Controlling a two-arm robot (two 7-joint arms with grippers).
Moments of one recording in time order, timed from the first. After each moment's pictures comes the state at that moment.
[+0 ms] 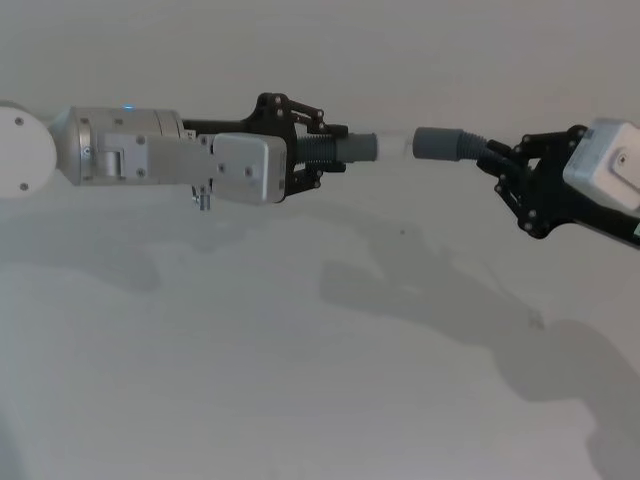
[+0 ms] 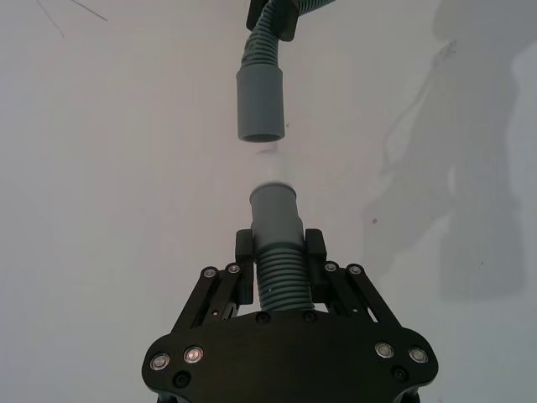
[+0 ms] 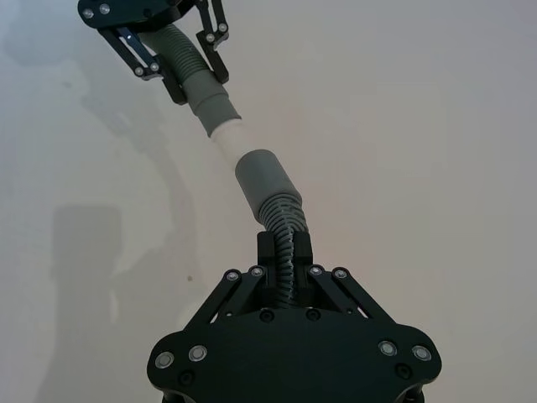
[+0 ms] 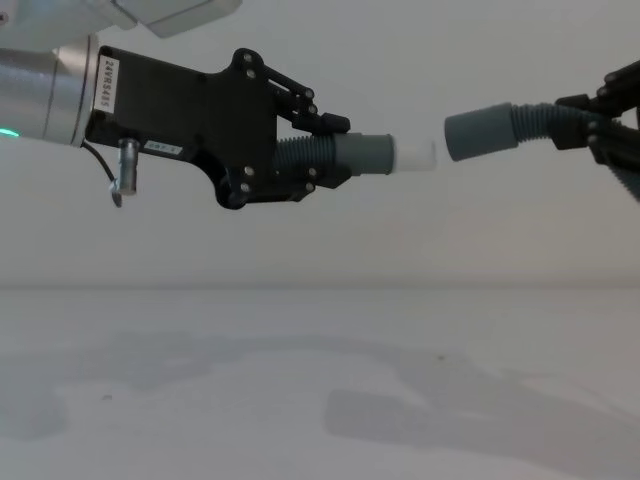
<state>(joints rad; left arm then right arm) -0.68 0.62 0.65 -1.58 0.12 -0.33 -0.72 0.24 0.74 -0.31 -1.94 -0.01 0.09 0.55</state>
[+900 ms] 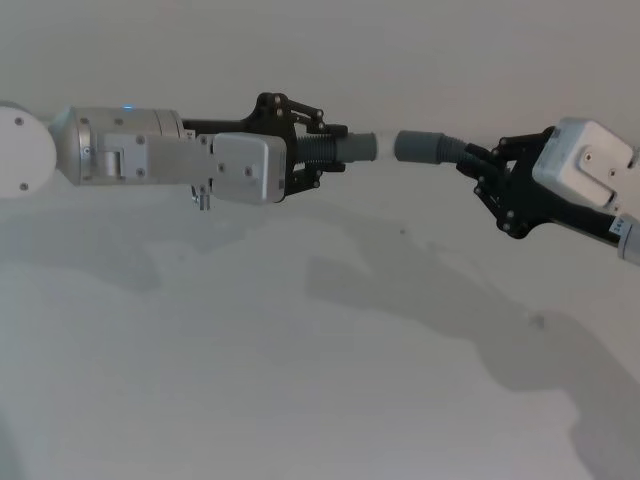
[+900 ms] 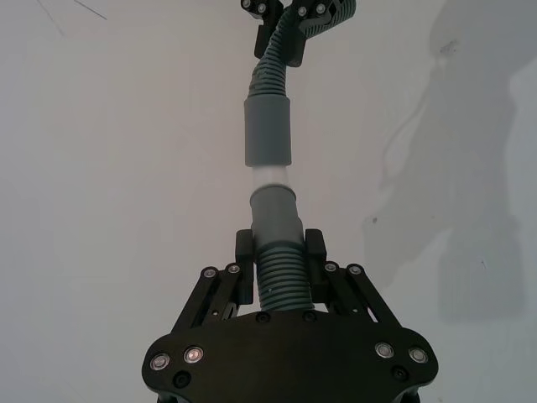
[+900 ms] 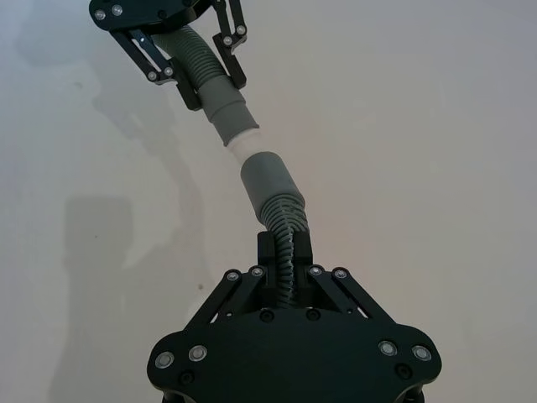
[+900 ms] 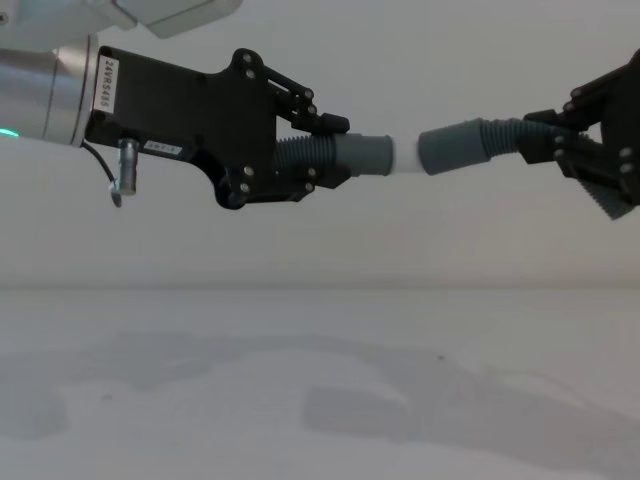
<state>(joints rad) -0.68 0.62 0.65 -1.58 0.12 -0.33 -0.72 0.29 0.72 -0.37 -1.91 -0.03 0.12 0.56</state>
